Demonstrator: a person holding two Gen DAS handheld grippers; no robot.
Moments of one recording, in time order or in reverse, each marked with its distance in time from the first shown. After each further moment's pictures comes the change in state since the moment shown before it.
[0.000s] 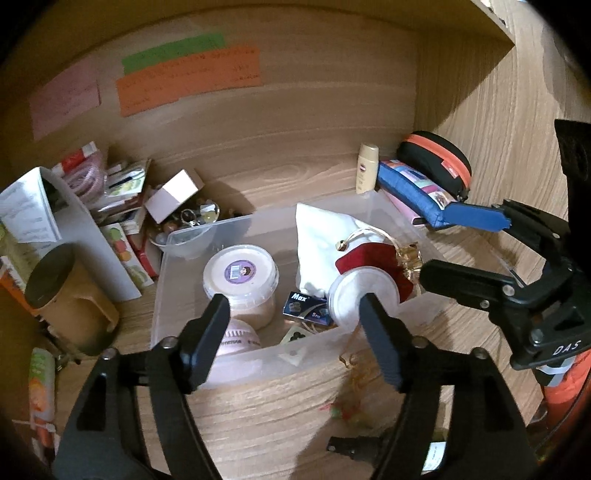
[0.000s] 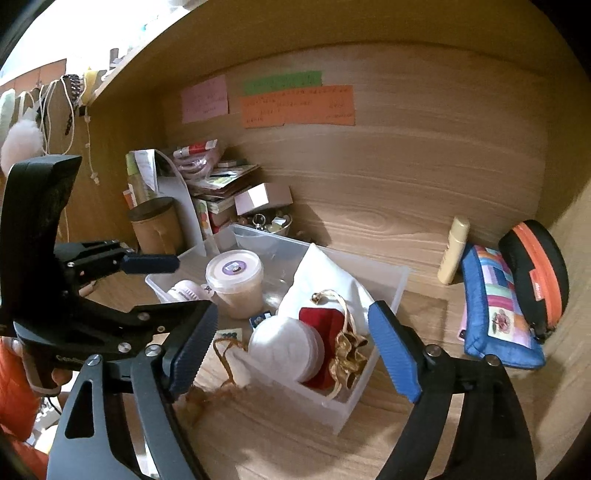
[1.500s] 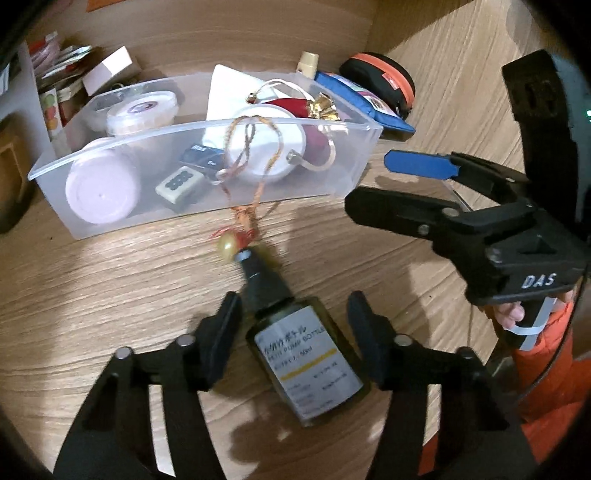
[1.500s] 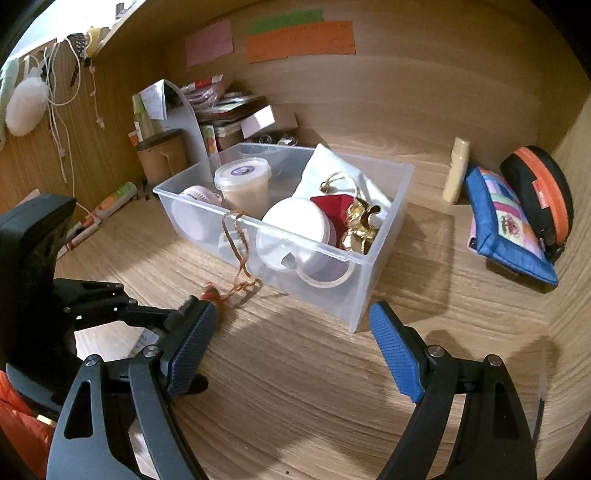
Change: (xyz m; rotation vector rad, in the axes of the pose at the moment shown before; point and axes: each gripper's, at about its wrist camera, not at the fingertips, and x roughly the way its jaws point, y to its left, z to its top) left arm 0.012 -0.050 -0.095 -0.095 0.212 -0.245; right arm -0.002 0.007 -0.064 0.017 0.191 0.024
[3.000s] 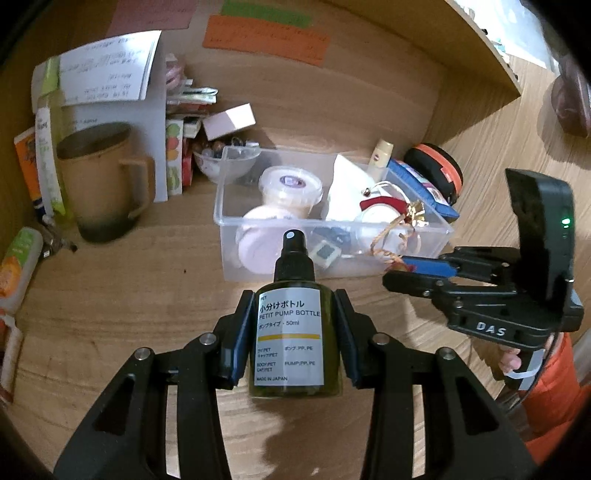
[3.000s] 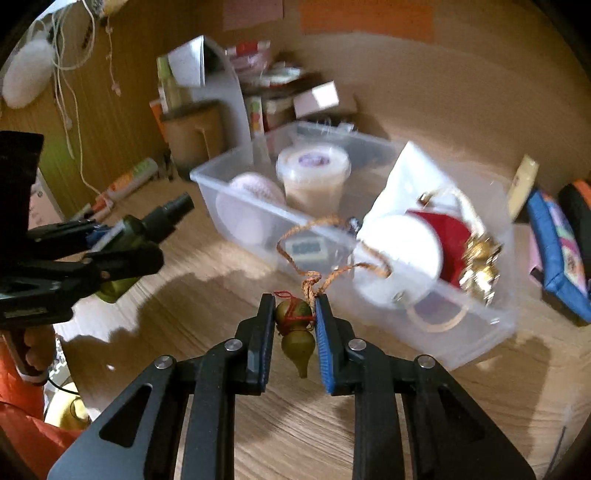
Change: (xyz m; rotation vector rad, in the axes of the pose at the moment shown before) left arm -0.079 0.096 0.006 -0.118 -0.241 0.092; right arm 0.044 0.062 0.033 -0.076 0.072 0.034
